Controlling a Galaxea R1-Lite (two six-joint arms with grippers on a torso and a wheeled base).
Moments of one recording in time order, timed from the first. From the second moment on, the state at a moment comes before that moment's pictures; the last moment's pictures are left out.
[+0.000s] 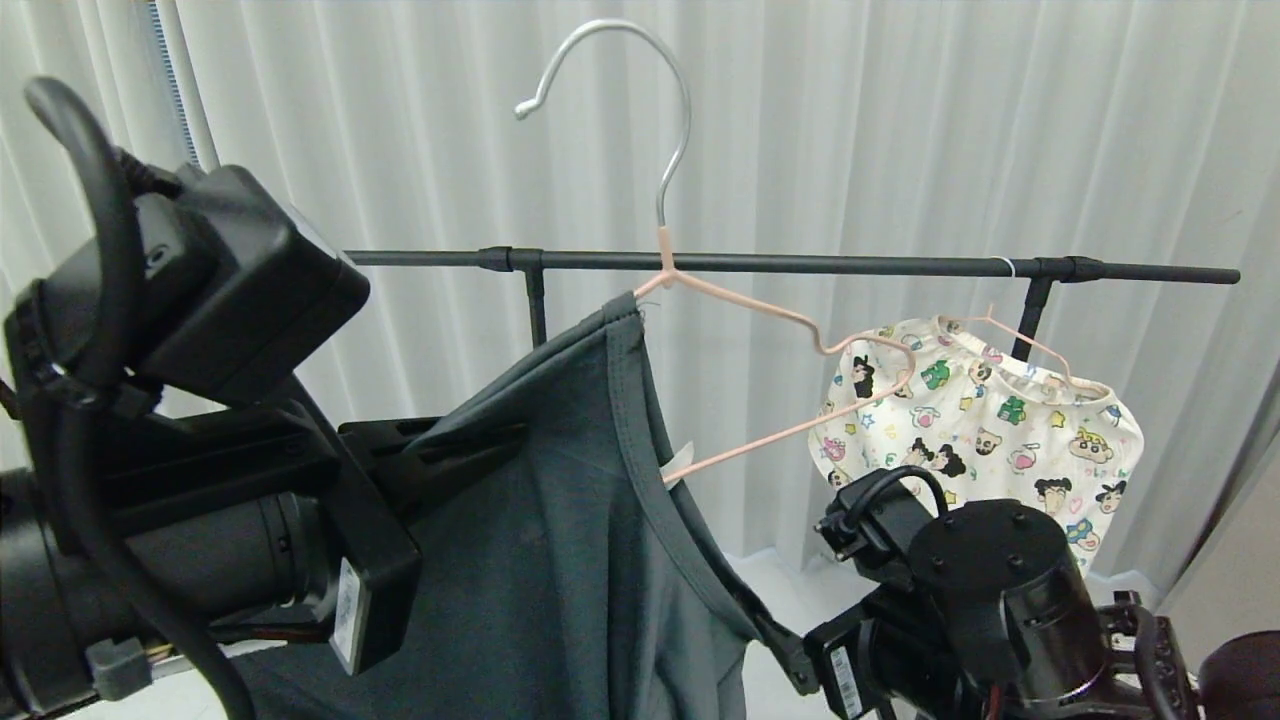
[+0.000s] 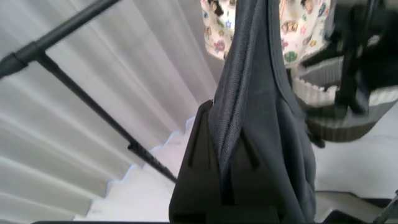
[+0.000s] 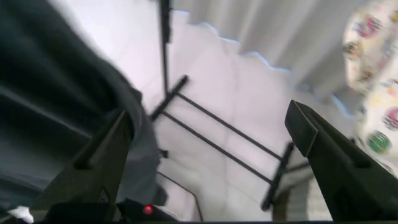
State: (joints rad) left arm -0.87 1.20 -0.89 -0.01 0.20 0.27; right arm 1.01 1.67 -0.62 -0.45 -0.43 0.26
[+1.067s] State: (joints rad) left arm -0.83 1.08 -0.54 -0.02 0.19 0.27; right arm 0.68 1.37 -0.56 -0.44 -0.32 0.01
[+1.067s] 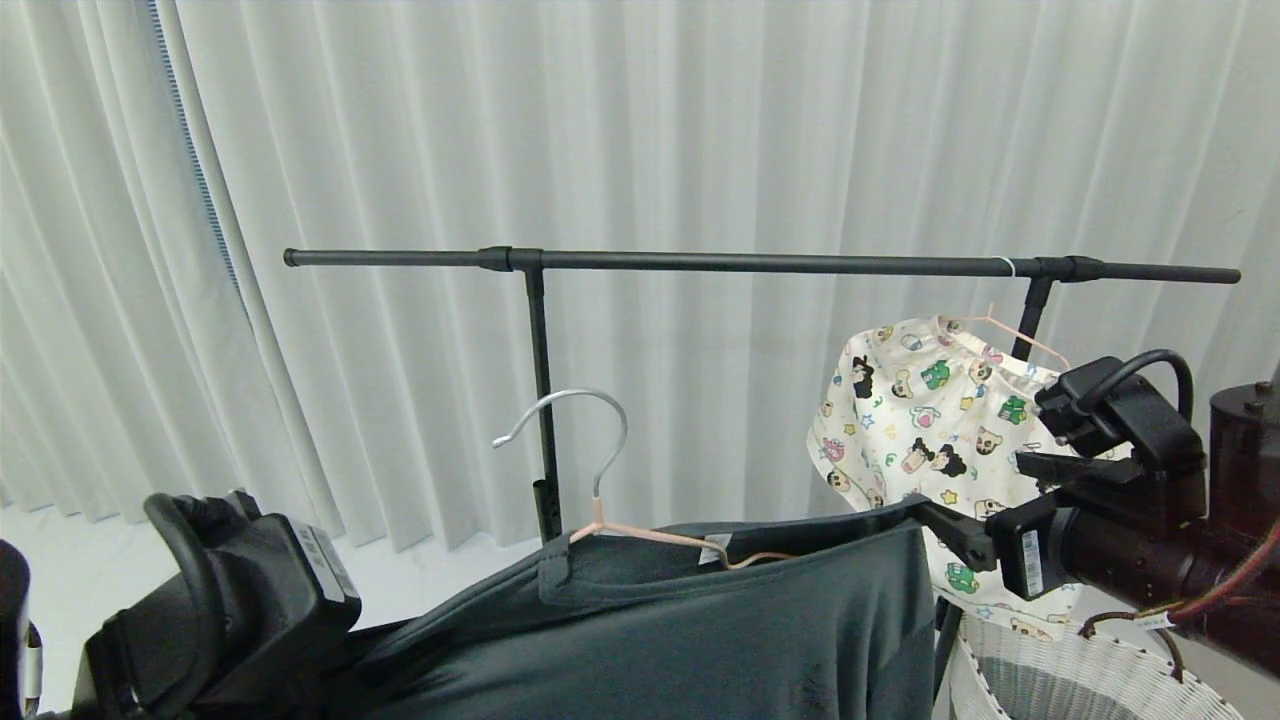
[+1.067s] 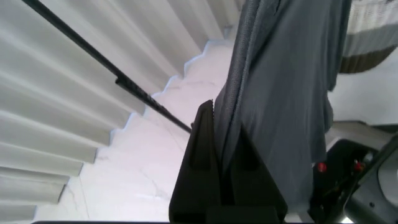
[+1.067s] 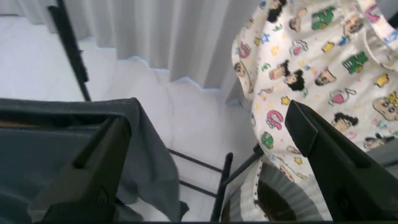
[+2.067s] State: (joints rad) left arm -0.78 1.09 -0.55 -0.13 0.03 0.27; right arm 0.80 1.26 -0.52 -0.41 0.09 -0.16
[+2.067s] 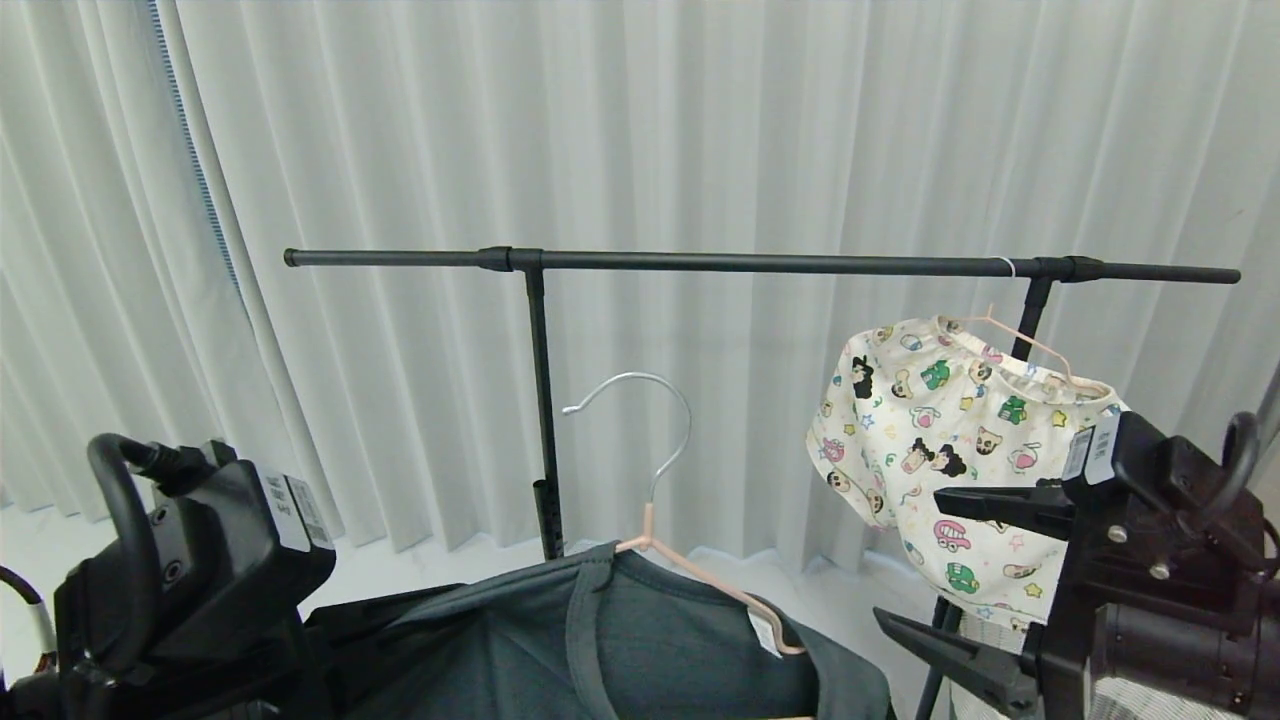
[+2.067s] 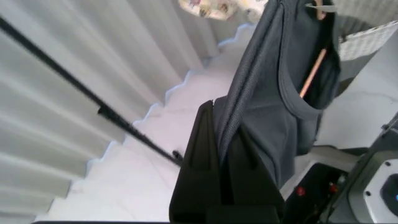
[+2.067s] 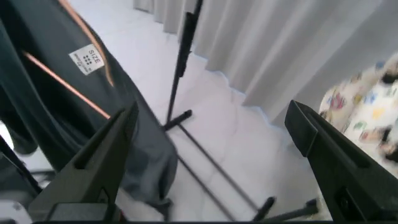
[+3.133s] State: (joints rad) left arm -0.85 1.08 -0.55 -0.27 0.02 0.38; right arm 0.97 1.52 -0.88 -0.15 0.34 -0.14
